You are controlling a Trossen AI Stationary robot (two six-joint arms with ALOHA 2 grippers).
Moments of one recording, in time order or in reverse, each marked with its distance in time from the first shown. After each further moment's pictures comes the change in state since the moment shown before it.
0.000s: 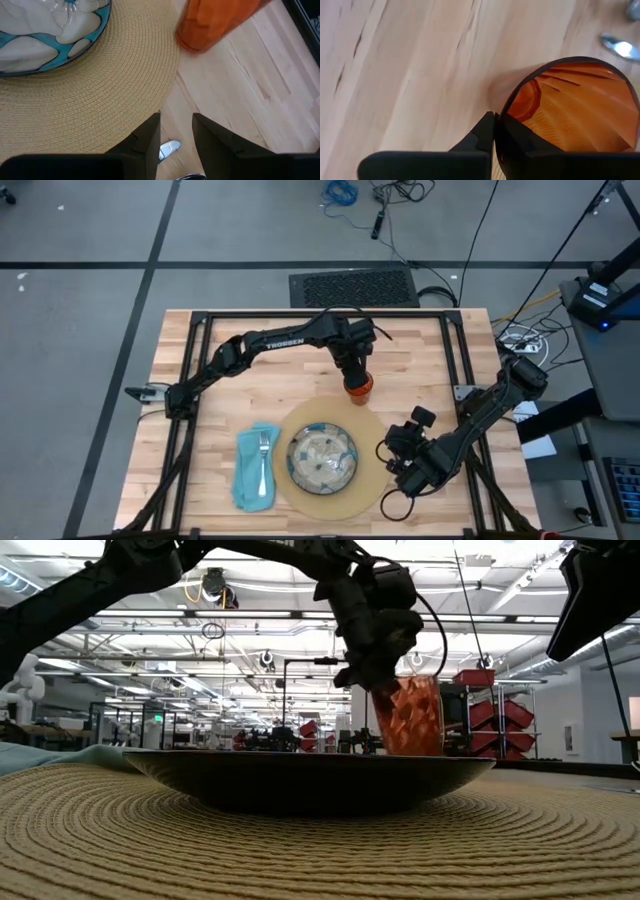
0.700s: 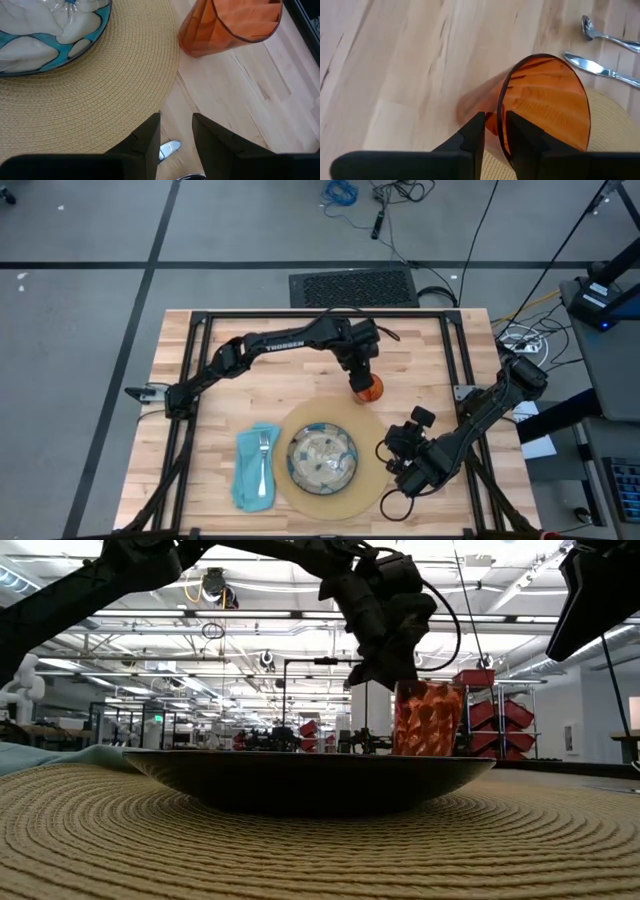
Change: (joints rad) left arm -0.019 -0.004 0.000 0.103 0.067 0.000; right arm 0.000 0.000 0.000 0.001 0.000 -0.003
